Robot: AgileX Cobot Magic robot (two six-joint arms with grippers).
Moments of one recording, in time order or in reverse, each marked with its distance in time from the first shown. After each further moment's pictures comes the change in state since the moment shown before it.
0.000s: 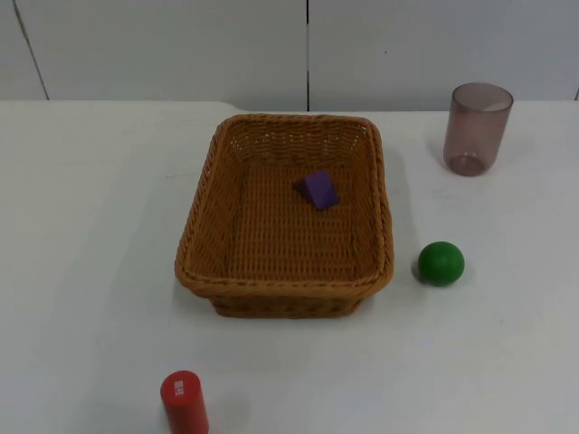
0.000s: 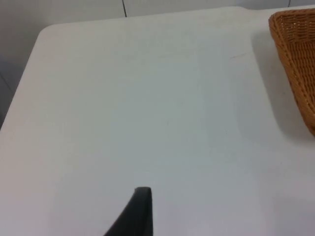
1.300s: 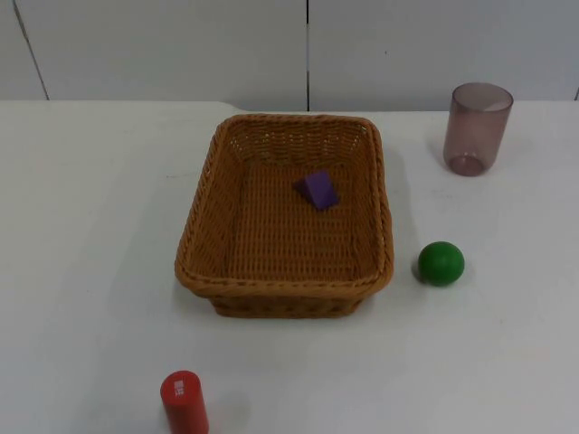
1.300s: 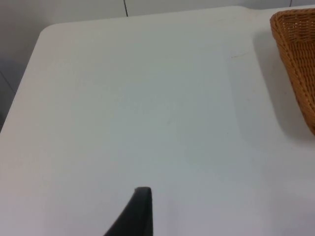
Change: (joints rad) right arm 0.000 0.000 0.000 -0.018 0.000 0.108; left arm 0.000 0.000 0.000 0.004 0.001 -0.002
